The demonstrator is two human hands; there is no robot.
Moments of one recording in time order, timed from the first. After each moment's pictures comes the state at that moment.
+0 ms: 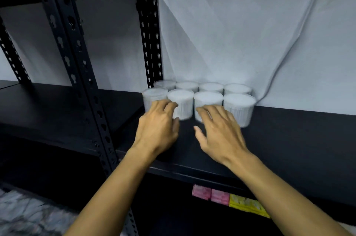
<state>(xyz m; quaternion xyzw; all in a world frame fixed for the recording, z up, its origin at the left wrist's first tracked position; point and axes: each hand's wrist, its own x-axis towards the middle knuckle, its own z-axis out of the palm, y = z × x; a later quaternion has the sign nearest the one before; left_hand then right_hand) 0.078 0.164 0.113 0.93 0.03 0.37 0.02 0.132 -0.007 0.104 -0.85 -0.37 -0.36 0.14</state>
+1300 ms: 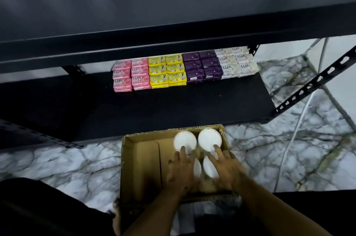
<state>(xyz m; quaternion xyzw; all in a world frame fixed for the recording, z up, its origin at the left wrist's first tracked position) -0.061 -0.158 -0.286 0.96 -0.07 -0.27 0.09 -0.051 -0.330 -0.268 -0.94 -0.19 0.27 -0.06</state>
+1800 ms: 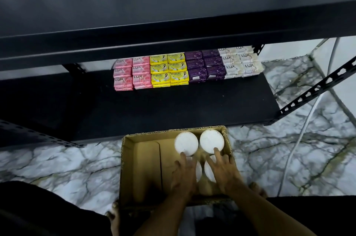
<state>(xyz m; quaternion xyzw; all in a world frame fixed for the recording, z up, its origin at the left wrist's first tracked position) -0.070 -0.165 -0.316 0.94 -0.03 -0.31 0.12 -0.052 -0.312 -0.288 -0.95 -0.15 0.27 -0.07</state>
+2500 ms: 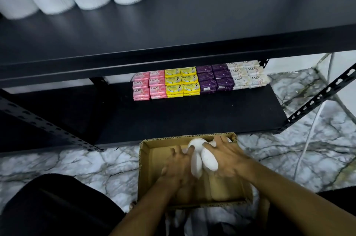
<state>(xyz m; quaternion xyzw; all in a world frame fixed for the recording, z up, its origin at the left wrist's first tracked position) -0.051 -0.106 -0.200 0.96 -0.05 -0.27 0.10 -0.012 -0.281 -0.191 -0.94 -0.25 0.23 -0.01</state>
